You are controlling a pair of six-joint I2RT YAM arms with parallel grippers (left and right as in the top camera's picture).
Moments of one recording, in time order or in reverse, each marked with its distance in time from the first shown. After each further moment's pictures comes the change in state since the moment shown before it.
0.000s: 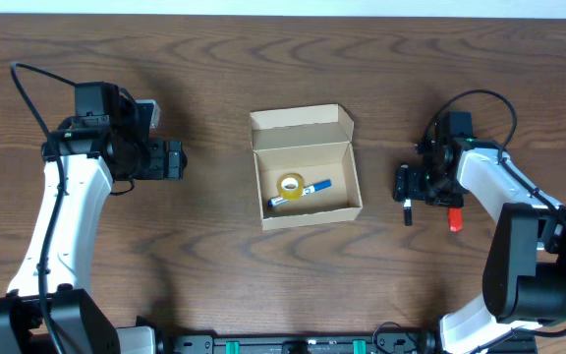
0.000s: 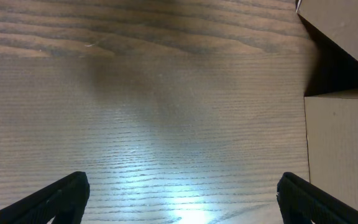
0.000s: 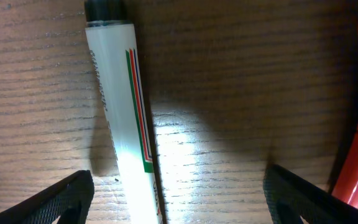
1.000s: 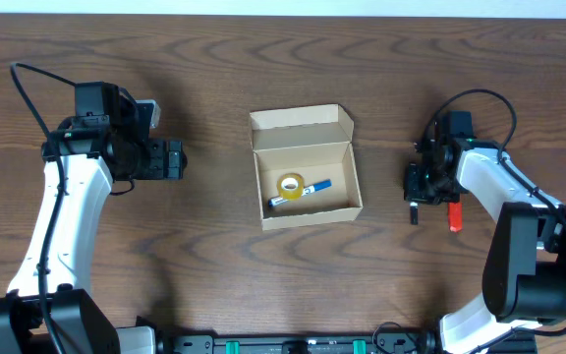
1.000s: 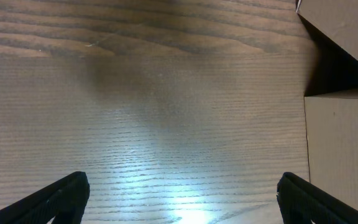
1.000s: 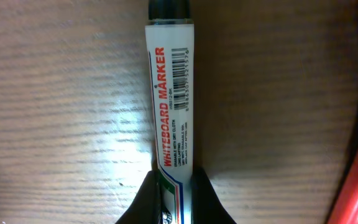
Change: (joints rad) left arm 0.000 0.000 0.000 0.000 0.000 0.000; right arm 0.000 0.004 0.000 0.023 -0.019 -0.002
